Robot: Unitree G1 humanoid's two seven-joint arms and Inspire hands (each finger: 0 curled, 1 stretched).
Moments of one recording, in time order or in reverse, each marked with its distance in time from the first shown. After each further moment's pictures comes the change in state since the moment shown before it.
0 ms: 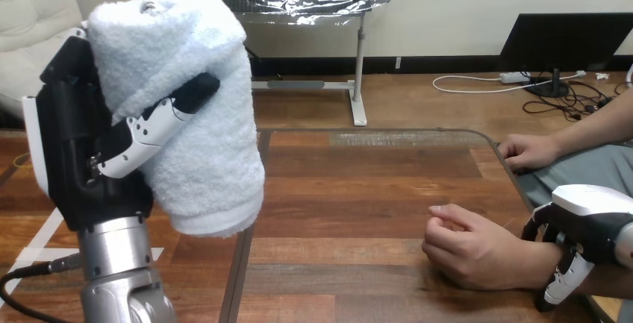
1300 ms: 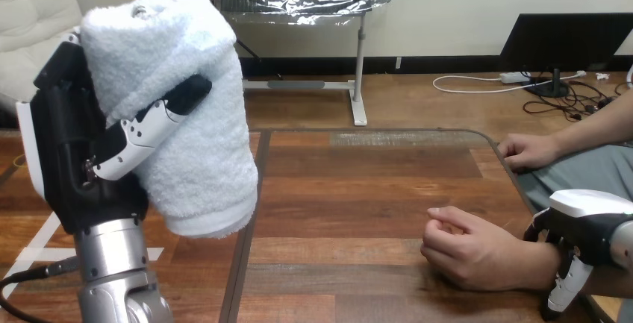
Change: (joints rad) left arm -0.004 -0.001 0.018 0.032 -0.001 -0.003 0.002; right arm 0.013 -0.002 0.016 -0.098 -0.023 0.098 0.105
